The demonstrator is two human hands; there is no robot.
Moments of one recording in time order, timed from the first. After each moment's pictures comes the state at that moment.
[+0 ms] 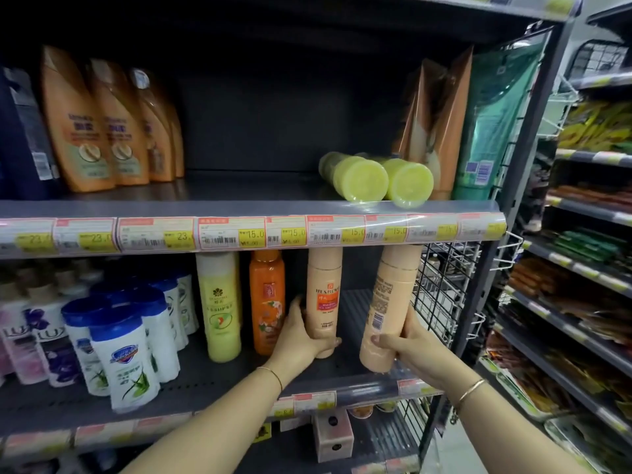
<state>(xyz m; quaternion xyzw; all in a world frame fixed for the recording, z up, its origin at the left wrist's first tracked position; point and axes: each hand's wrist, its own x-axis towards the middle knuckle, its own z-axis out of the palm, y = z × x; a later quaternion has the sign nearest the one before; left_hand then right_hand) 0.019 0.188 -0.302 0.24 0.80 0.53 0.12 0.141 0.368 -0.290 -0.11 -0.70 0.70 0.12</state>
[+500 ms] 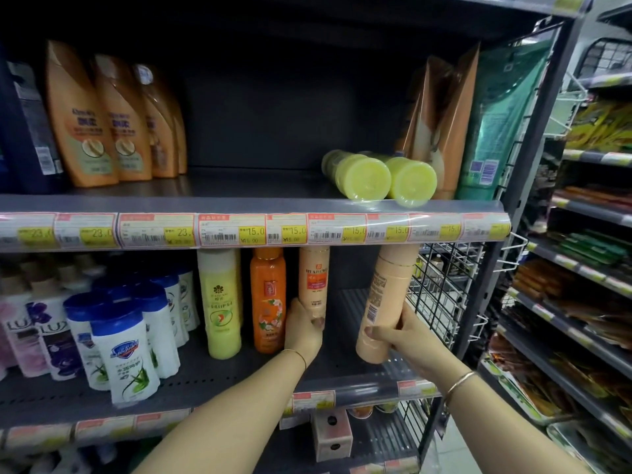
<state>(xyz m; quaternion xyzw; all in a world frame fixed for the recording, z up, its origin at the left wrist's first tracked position) 0.003 0.222 -0.312 0.14 0.83 0.54 0.02 0.124 0.370 -0.290 -0.15 -0.72 0.65 0.15</state>
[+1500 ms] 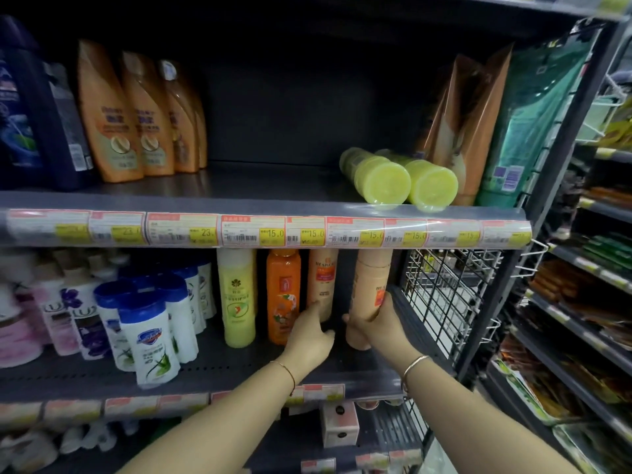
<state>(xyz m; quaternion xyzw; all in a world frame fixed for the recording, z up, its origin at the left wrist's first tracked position) 0.027 0.186 -0.296 0.22 0.86 0.46 0.08 0.076 0.327 -0.294 -0.25 -0.80 0.51 0.21</state>
